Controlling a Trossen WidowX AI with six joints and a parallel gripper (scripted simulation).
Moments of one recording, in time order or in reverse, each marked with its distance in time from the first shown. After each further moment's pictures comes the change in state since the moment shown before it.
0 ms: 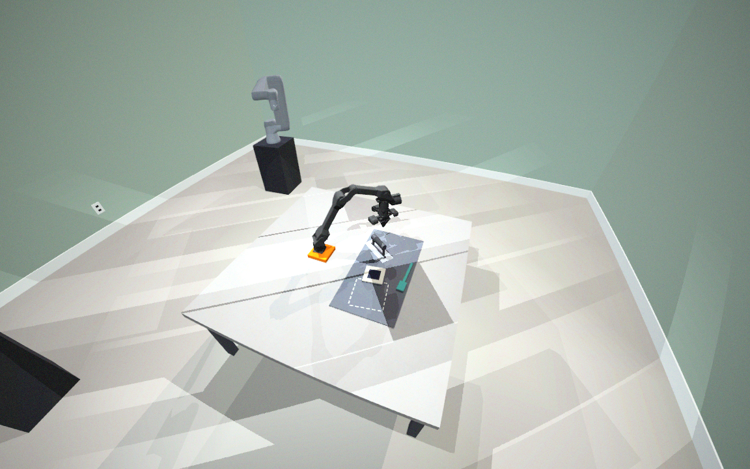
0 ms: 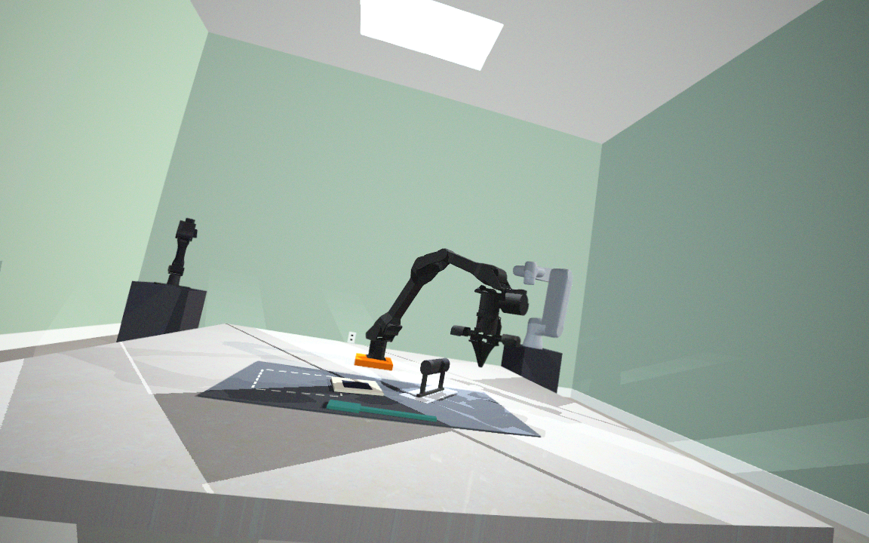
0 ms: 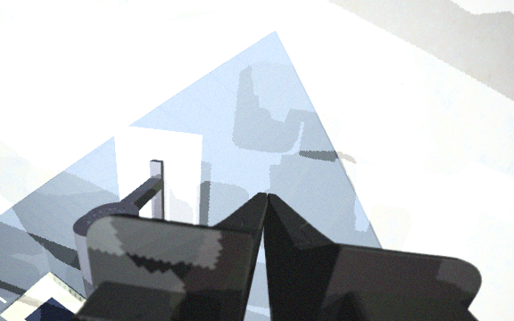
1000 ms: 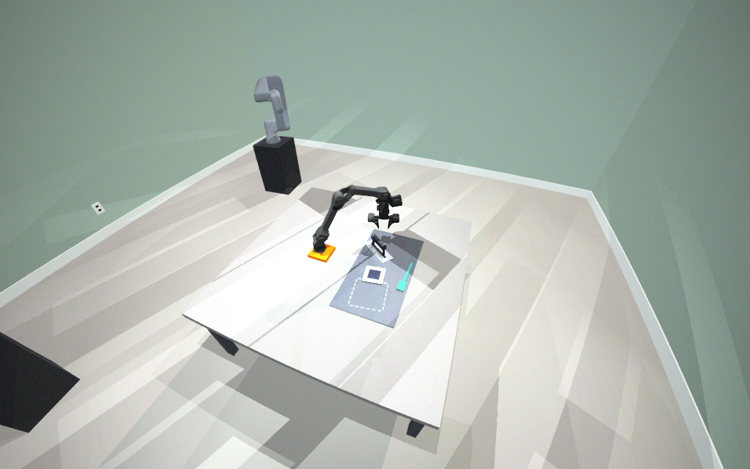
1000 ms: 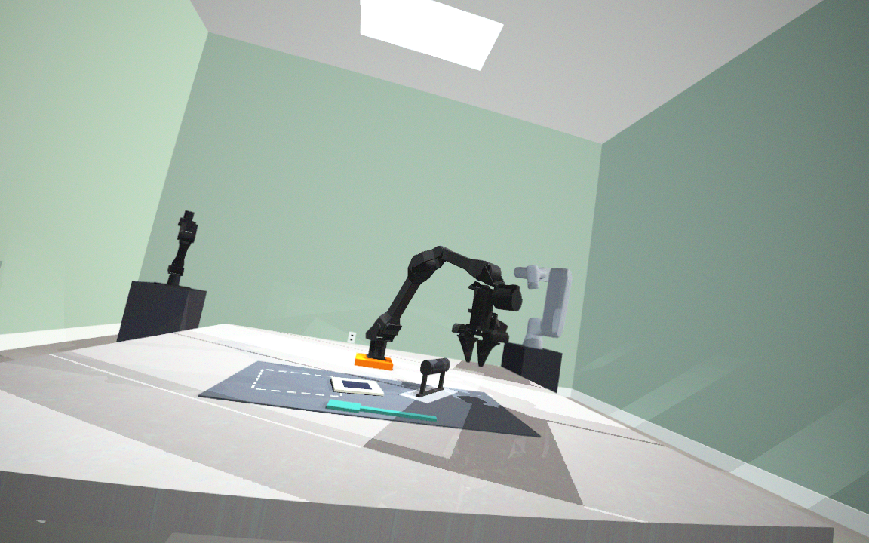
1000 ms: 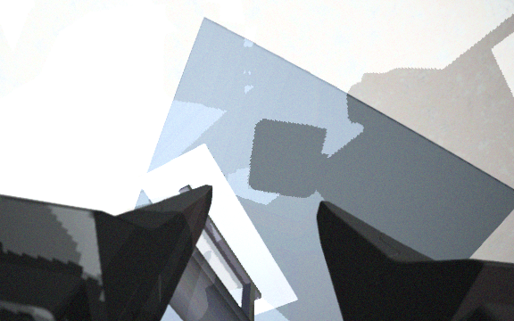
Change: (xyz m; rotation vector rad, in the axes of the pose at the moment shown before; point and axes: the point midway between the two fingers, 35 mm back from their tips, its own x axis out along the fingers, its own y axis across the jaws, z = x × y) arm -0.006 0.012 -0.021 0.590 0.002 -0.005
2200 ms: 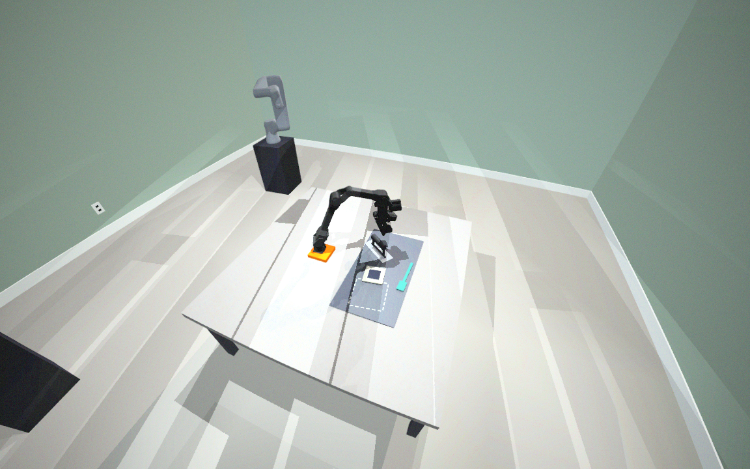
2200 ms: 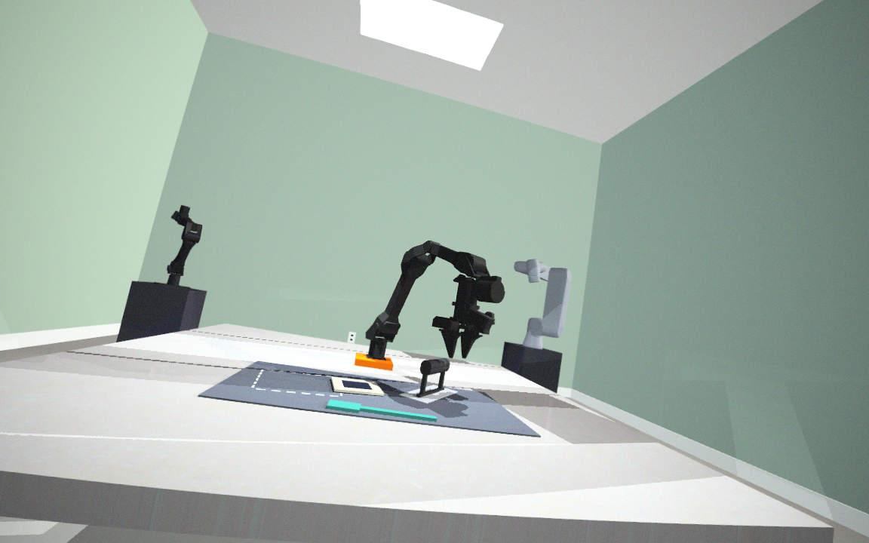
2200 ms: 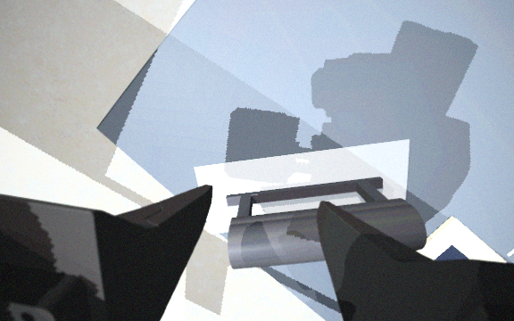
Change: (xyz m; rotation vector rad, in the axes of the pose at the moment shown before) arm -0.011 0.007 -0.051 1.239 0.006 -0.002
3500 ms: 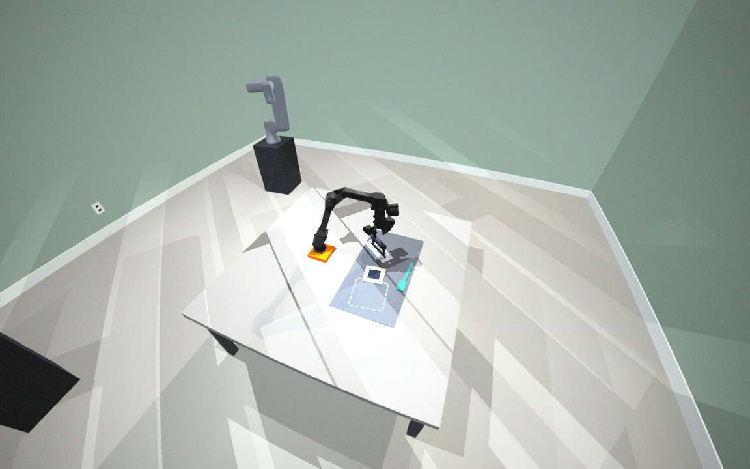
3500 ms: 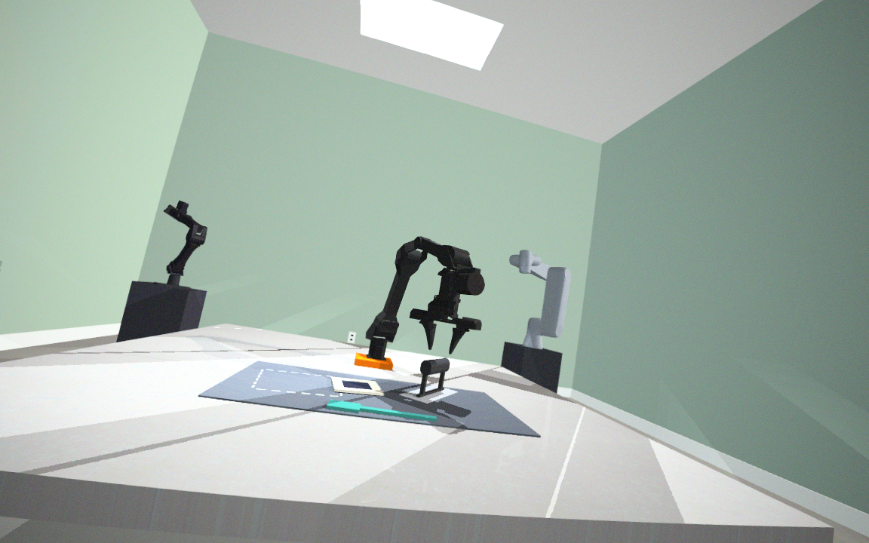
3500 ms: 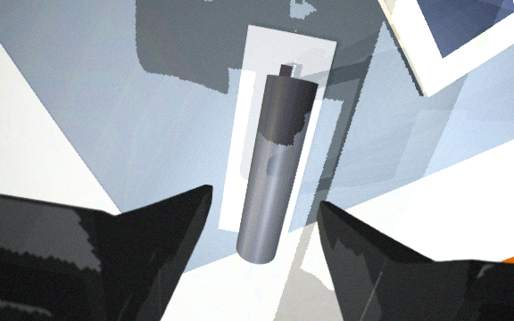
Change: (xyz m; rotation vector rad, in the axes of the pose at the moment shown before) arm -0.009 -0.040 -0.030 1.252 0.003 -0.006
